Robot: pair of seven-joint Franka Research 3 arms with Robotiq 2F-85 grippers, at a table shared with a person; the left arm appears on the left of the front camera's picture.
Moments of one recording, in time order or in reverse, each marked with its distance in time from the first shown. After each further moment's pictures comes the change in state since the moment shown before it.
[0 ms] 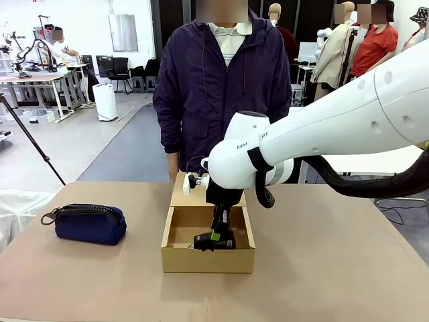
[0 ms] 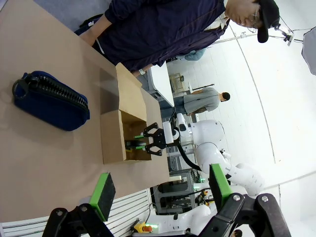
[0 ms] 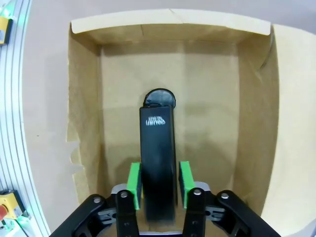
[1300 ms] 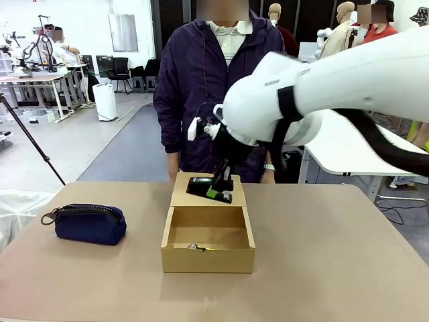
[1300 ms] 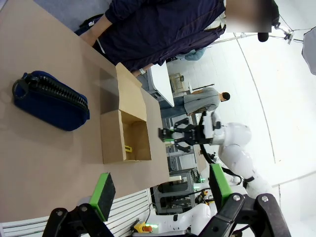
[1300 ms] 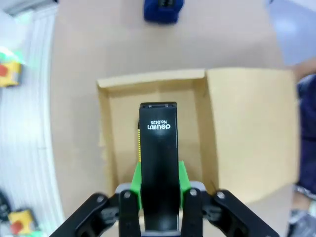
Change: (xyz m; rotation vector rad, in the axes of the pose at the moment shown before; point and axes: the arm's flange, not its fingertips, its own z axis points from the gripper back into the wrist) left arm 0.000 0.000 0.000 0.000 0.000 0.000; right arm 0.012 0.012 0.110 -0.095 -0.164 -0.041
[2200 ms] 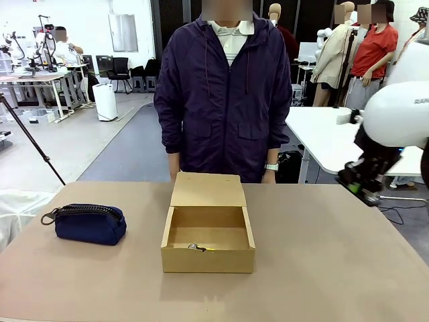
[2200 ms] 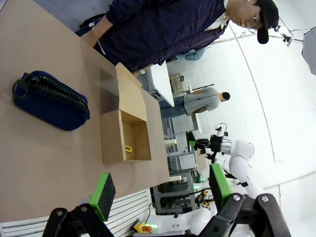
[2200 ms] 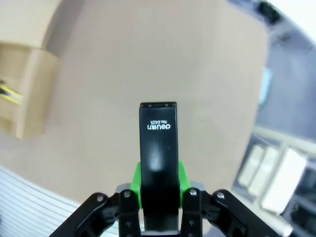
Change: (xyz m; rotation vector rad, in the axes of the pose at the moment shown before) left arm 0.000 0.000 0.000 0.000 0.000 0.000; right arm -0.240 0.007 0.153 -0.430 0.170 -1.061
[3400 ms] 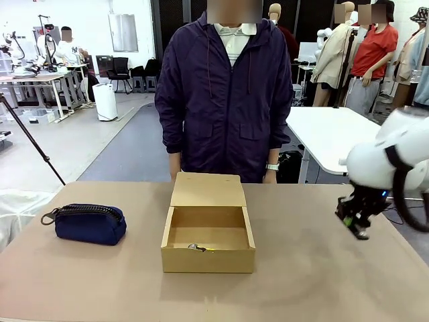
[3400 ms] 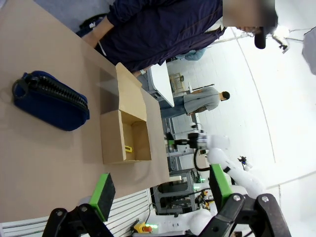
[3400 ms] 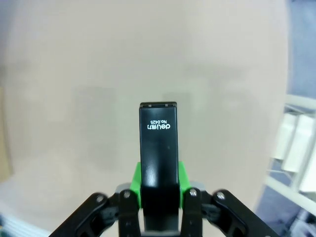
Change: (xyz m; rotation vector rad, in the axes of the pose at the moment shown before) left arm 0.000 0.000 0.000 0.000 0.000 0.000; right arm -0.021 -0.068 -0.121 0.035 0.131 -0.264
